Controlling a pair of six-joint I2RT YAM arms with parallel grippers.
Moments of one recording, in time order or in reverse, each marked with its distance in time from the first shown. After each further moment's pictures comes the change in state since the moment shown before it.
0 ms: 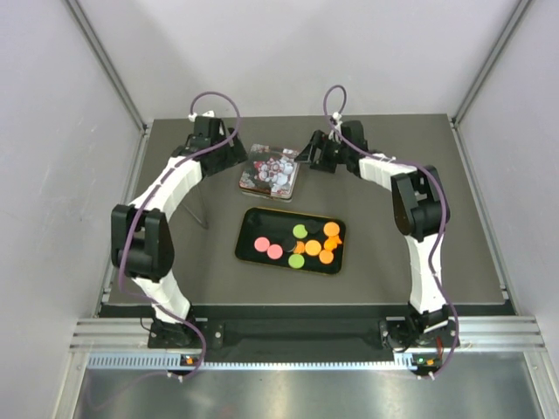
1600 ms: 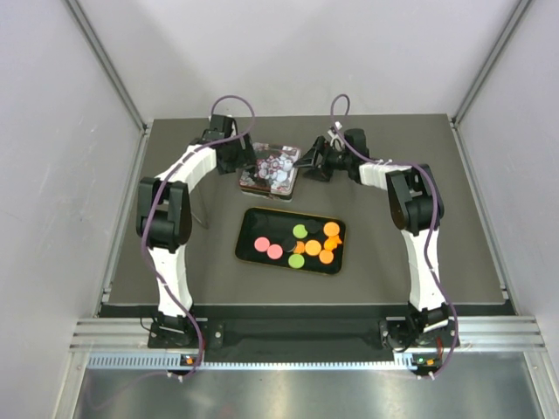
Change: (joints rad) left arm 0.008 0.287 0.183 -0.026 0.102 0.083; right arm -0.029 0.101 -0.031 0.203 -0.252 0.217
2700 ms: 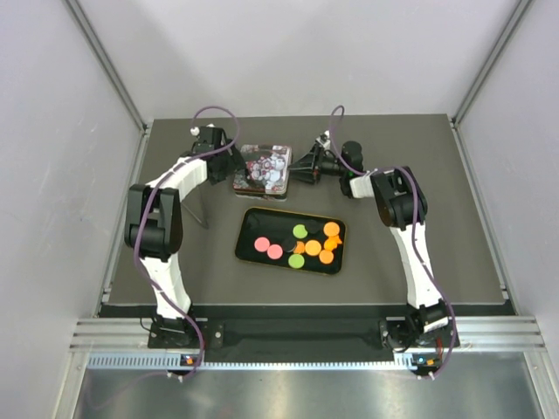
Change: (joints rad) left arm 0.043 -0.120 -0.227 0.145 -0.082 -0.146; right arm 0.021 0.203 0.015 0.682 -0.262 0.648
